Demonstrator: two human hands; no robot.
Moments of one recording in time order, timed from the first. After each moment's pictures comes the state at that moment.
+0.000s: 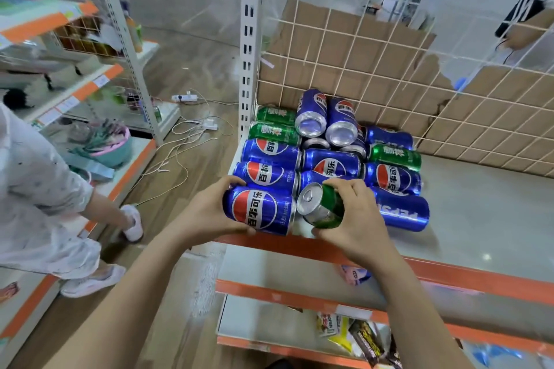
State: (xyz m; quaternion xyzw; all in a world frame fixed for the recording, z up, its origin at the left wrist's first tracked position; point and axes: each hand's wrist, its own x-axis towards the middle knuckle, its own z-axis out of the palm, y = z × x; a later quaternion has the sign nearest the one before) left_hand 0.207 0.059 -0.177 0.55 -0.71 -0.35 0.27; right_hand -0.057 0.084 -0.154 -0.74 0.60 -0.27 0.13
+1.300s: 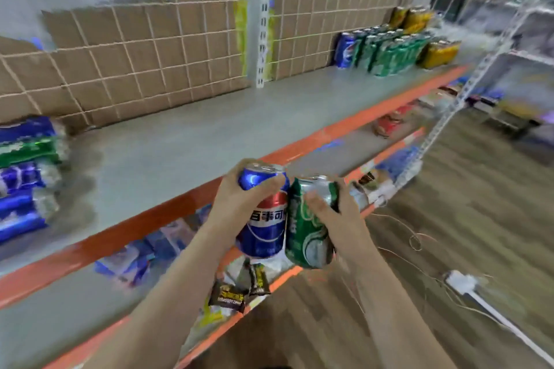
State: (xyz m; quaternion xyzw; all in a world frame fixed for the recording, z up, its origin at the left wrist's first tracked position) left_hand -0.336 0.228 -0.138 0.28 -0.59 -0.70 0.29; right_hand -0.437 0.352 -0.152 -0.28 0.70 -0.62 0.24
